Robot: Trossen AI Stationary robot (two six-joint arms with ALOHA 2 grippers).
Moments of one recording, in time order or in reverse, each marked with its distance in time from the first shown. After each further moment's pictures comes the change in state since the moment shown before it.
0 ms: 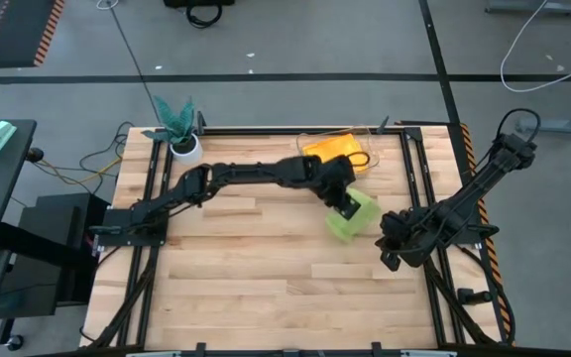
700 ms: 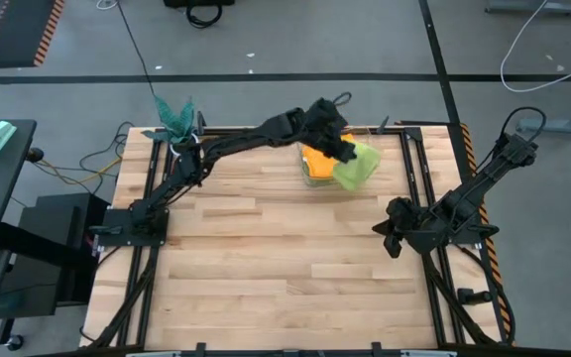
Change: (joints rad) left arm 0.229 -0.022 0.080 0.123 0.130 -0.002; right arm -0.036 -0.151 0.003 -0.006 0.172 -0.079
